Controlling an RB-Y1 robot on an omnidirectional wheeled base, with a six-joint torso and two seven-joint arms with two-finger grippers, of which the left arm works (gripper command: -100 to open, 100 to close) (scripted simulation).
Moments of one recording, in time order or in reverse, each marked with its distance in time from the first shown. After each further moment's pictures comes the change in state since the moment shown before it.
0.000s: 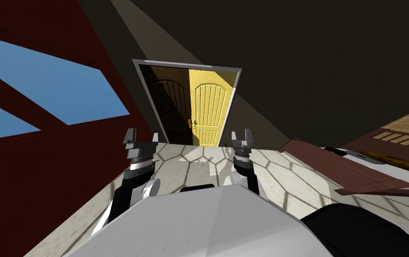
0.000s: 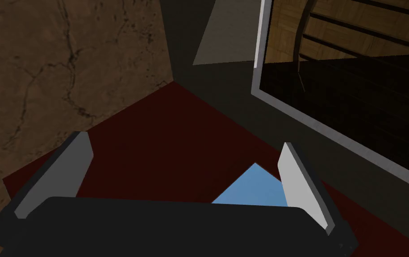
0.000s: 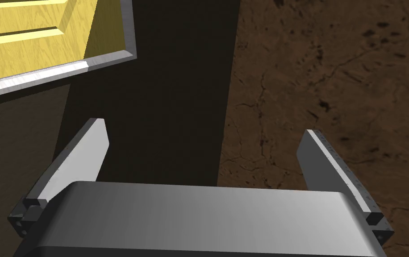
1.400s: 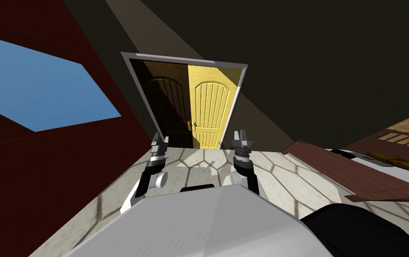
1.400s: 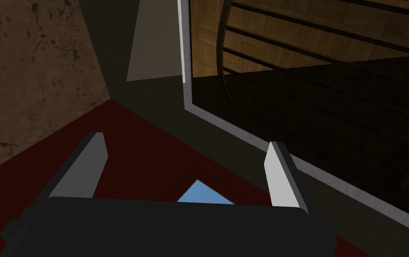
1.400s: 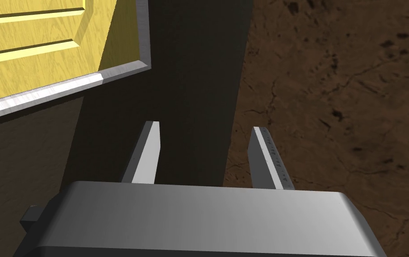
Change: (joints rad) arm -0.179 0.056 0.003 0.318 0.030 0.011 -0.024
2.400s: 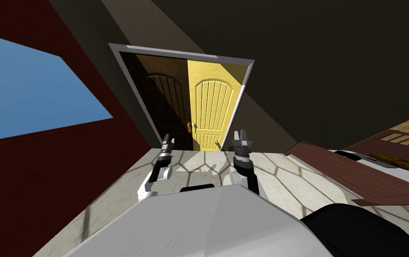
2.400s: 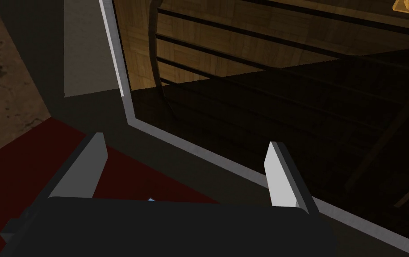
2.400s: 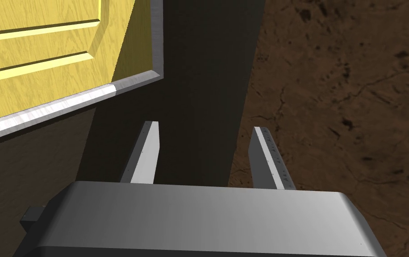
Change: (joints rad) arm -0.167 0.025 0.002 0.288 0.025 0.010 -0.024
